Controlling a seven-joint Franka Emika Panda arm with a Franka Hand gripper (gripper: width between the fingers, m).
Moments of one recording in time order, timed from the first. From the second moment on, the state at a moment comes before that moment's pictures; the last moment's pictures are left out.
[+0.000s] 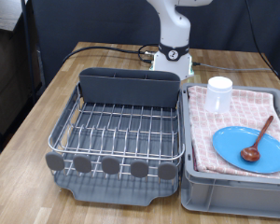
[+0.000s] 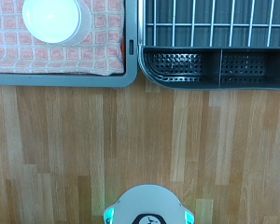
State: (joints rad) arm 0.03 -0.75 -0.02 -2.34 -0.02 1.57 0.78
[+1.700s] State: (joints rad) arm 0.04 -0.49 0.22 -2.32 0.04 1.91 1.29
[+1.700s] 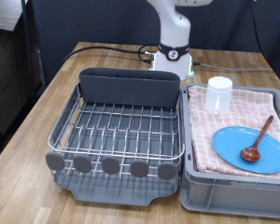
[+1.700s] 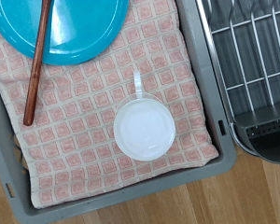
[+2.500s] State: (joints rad) arm 0.04 -0.37 0.27 -2.20 0.03 1.89 1.34
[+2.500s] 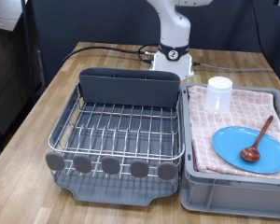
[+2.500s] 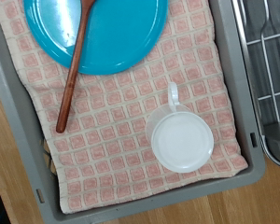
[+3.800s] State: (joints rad) arm 0.04 -0.09 0.46 -2.03 -0.23 1.91 1.77
